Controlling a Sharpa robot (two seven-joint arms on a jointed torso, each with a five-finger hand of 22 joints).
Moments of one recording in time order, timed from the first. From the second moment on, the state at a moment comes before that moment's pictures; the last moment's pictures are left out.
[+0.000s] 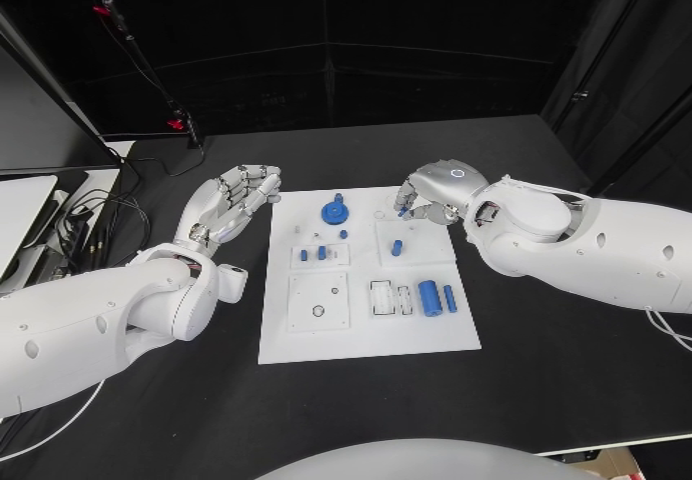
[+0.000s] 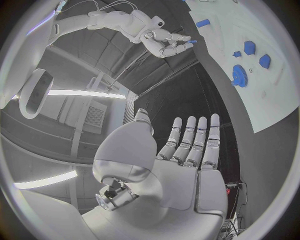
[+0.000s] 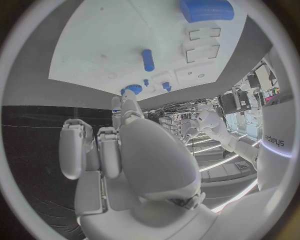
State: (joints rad) left arm 1.27 -0.77 -0.24 1.49 -0.24 -0.55 0.68; left_hand 1.15 0.15 -0.24 0.29 0.21 0.38 0.15 0.57 0.25 0.40 0.25 0.63 0.25 0.30 0.24 0.69 0.29 0.12 0.52 0.29 0.07 0.64; right arm 1.25 -0.94 -0.06 1.61 -1.81 -0.36 -0.23; right_hand 1.77 0.08 -0.08 0.28 0.04 1.11 0.12 0.20 0.07 1.22 0.06 0.11 0.06 1.46 -0.01 1.56 1.31 0.02 1.46 0.11 1.43 1.31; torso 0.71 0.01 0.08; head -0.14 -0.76
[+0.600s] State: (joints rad) left arm 1.27 -0.77 -0.24 1.49 -0.24 -0.55 0.68; left_hand 1.15 0.15 -0.24 0.29 0.21 0.38 0.15 0.57 0.25 0.40 0.25 0.64 0.25 0.30 0.24 0.69 0.29 0.12 0.52 0.29 0.07 0.64; right arm 1.26 -0.83 -0.06 1.68 -1.80 -0.37 -0.20; right_hand 1.77 0.08 -0.06 0.28 0.04 1.12 0.12 0.19 0.07 1.23 0.06 0.10 0.06 1.46 -0.01 1.57 1.31 0.02 1.46 0.11 1.43 1.31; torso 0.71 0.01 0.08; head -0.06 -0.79
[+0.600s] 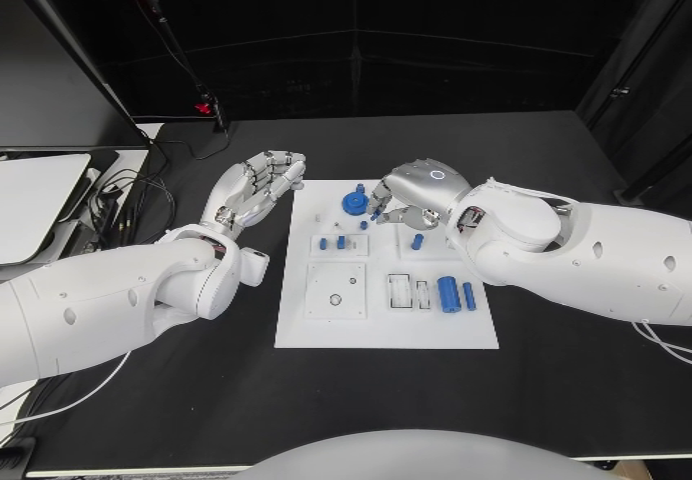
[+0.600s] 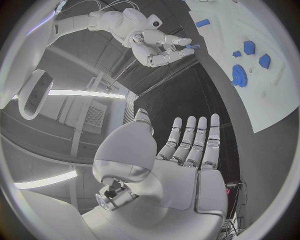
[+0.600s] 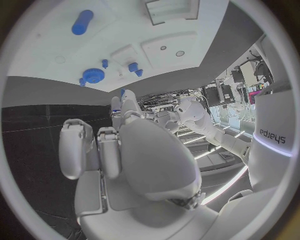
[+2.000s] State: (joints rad) left arm 1.27 -0.77 -0.24 1.49 -0.24 -0.55 0.68; left_hand 1.15 0.15 -0.24 0.29 0.21 0.38 0.15 0.57 0.24 0.40 0.25 0.64 0.24 0.30 0.24 0.70 0.29 0.12 0.52 0.29 0.07 0.64; right arm 1.17 -0.73 -0.06 1.66 -1.76 -0.23 -0.19; right_hand 1.77 0.07 -0.04 0.28 0.05 1.12 0.13 0.18 0.07 1.24 0.07 0.07 0.06 1.47 0.00 1.57 1.31 0.04 1.46 0.11 1.42 1.31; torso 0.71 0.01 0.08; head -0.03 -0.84
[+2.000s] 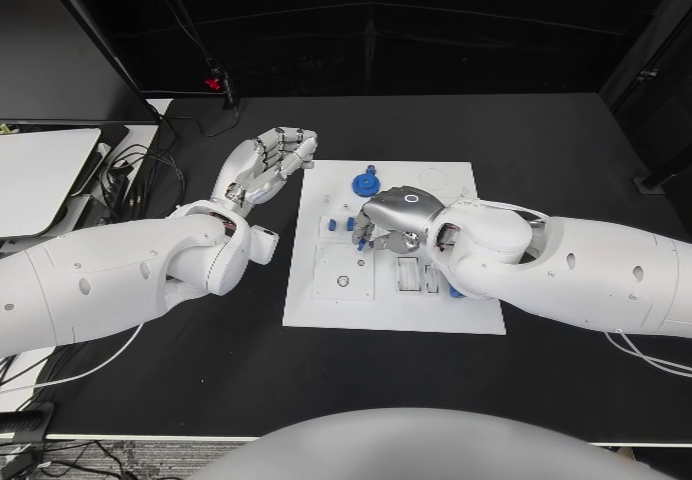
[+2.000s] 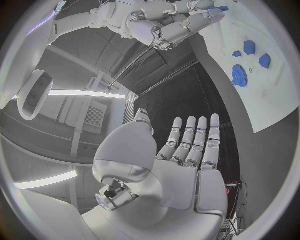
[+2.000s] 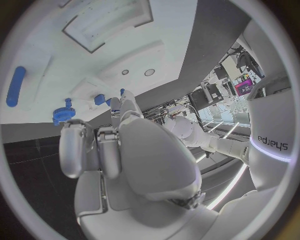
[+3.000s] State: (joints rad) left arm 1.27 -0.78 -0.24 1.49 -0.24 -0.55 0.68; left_hand 1.16 0.15 -0.24 0.29 0.21 0.38 0.15 0.58 0.24 0.40 0.25 0.64 0.23 0.30 0.24 0.71 0.28 0.12 0.53 0.29 0.07 0.64; right arm 1.16 -0.73 -0.06 1.64 -1.76 -0.15 -0.20; right_hand 1.77 0.07 -0.03 0.28 0.05 1.11 0.13 0.17 0.07 1.24 0.07 0.07 0.06 1.47 0.00 1.57 1.31 0.04 1.46 0.11 1.41 1.31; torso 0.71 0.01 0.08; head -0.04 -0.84
